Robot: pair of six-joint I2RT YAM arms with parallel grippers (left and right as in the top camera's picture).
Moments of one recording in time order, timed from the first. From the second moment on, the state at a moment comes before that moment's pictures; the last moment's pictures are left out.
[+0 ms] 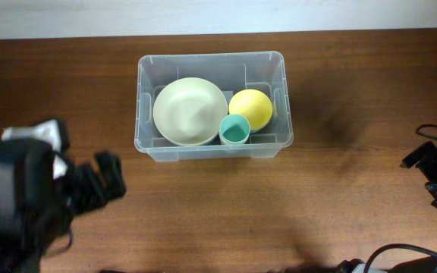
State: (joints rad) left arm -0.18 1.06 1.83 -1.62 -0.08 -0.47; right arm -0.74 1.42 1.34 -1.36 -0.14 0.26
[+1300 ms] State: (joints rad) left arm 0.06 0.32 0.60 -0.36 0.19 0.19; right arm -0.74 1.42 1.34 -1.36 -0.14 0.26
